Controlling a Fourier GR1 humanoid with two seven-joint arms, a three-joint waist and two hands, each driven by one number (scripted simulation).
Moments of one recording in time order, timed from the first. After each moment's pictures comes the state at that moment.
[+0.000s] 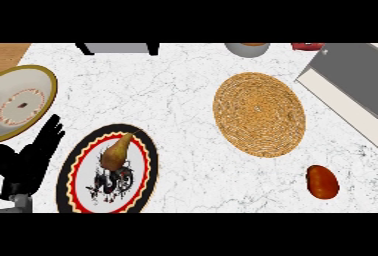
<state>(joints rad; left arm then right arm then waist) 0.01 0.37 0.08 -1.39 0.16 0.00 0.07 -1.00 -0.39 -0.36 -1.84 1.20 0.63 0.93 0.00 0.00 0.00</state>
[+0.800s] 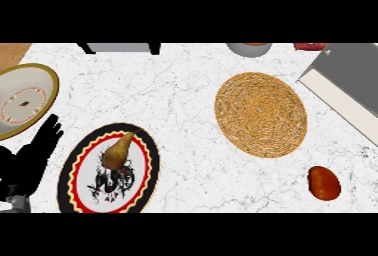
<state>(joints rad) 0.02 0.35 0.10 -1.43 0.13 -0.01 0.09 -0.98 -0.58 -0.45 -1.47 1.23 0.48 0.82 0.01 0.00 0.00</state>
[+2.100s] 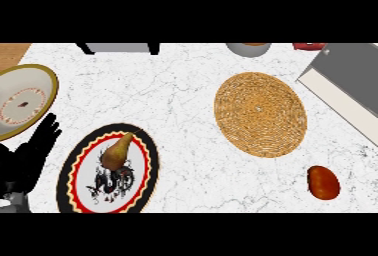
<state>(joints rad) 0.00 0.34 0.16 -1.39 0.11 -0.06 0.09 -0.88 -0.69 -0.58 -1.11 1.06 0.05 0.67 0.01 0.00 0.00</state>
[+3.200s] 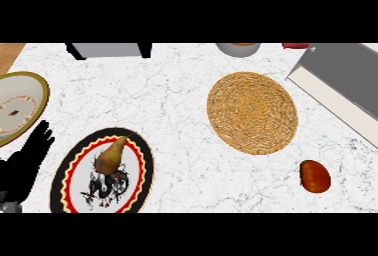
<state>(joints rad) 0.05 0.32 0.19 -1.42 0.10 -0.06 0.09 -0.75 -0.85 -0.97 -1.73 0.61 0.34 0.93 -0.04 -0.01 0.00</state>
